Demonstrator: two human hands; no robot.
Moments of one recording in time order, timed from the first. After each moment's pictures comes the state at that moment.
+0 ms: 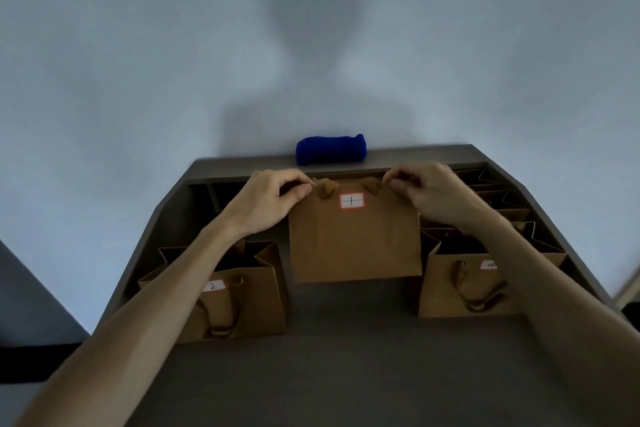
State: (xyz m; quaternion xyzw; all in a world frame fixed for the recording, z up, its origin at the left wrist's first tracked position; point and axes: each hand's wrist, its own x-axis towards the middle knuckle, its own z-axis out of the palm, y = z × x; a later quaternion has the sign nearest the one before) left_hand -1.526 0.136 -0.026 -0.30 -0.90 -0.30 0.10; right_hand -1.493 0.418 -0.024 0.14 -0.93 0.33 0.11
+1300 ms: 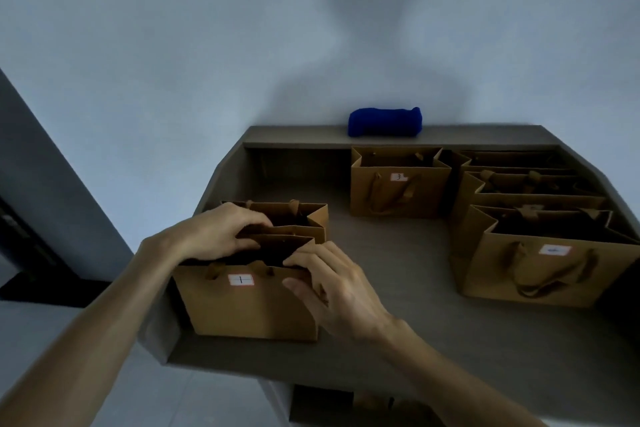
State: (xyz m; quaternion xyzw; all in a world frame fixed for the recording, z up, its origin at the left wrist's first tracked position) left_hand -1.458 -0.001 -0.064 -0.24 -0.96 -0.10 -0.08; right_hand -1.404 0.232 -0.150 0.40 -0.80 0.36 0.25
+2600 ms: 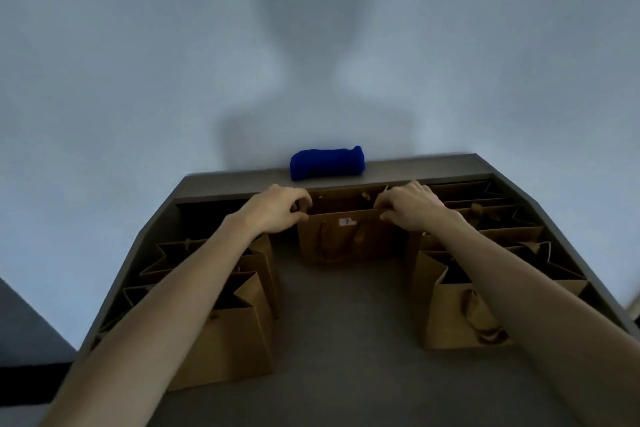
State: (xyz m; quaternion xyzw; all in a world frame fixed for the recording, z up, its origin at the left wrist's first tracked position) left_hand -1.615 0.157 -0.044 -0.24 -0.97 -0.09 -0.01; right_hand -1.600 0.429 -0.073 0.09 -0.99 0.05 0.02
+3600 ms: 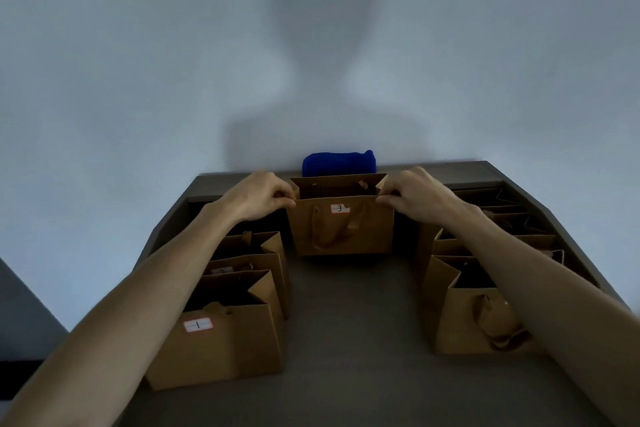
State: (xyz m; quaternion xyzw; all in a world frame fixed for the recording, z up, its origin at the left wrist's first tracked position) left_hand -1.621 0.112 -0.023 -0.27 -0.95 -0.13 0.04; right_hand -1.577 0.410 -0.030 0.18 -0.97 0.15 0.11
